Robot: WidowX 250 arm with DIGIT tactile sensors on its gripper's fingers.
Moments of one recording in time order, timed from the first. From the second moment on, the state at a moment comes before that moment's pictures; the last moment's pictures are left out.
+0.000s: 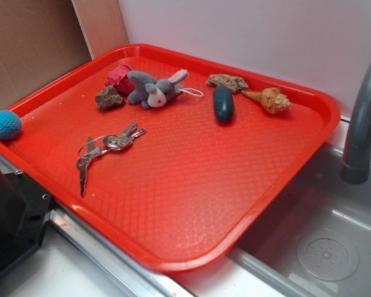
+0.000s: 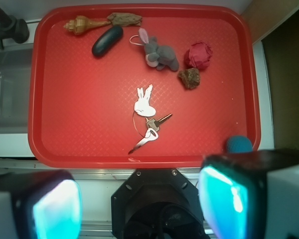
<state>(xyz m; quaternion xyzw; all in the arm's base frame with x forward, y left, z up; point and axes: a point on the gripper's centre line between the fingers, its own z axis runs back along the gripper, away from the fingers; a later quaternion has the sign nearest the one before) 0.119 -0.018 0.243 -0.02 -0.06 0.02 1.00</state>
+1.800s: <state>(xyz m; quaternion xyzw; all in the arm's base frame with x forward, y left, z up) 0.217 0.052 0.064 0.03 0.00 -0.04 1.00</state>
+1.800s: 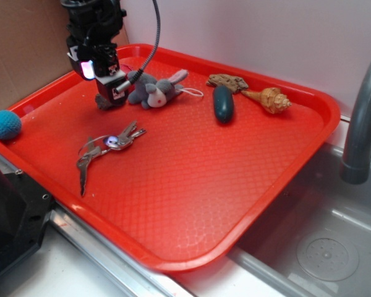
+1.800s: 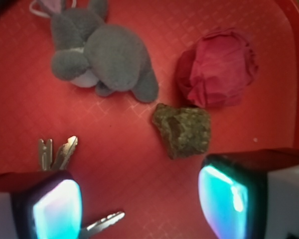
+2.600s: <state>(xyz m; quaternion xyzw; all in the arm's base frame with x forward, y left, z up) 0.220 0.092 0.017 -0.02 0.02 0.00 1.00</state>
